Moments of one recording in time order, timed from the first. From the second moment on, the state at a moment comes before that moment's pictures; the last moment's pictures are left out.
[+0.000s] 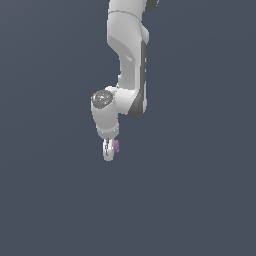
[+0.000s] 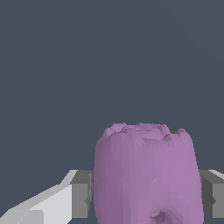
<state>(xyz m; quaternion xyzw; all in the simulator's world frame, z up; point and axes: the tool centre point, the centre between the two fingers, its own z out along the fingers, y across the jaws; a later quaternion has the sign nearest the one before) -0.024 -0.081 0.061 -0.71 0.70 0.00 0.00</state>
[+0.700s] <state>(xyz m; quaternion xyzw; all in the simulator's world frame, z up) -0.048 -0.026 0.144 -0.71 0.70 0.00 0.00</state>
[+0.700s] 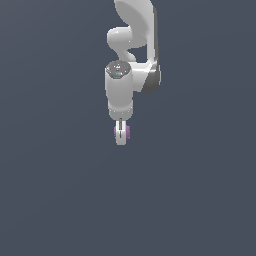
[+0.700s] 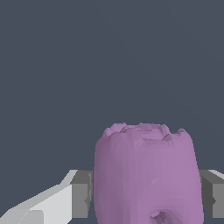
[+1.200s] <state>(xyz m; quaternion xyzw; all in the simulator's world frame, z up) -0.075 0.036 0.241 -0.71 0.70 0.00 0.00</state>
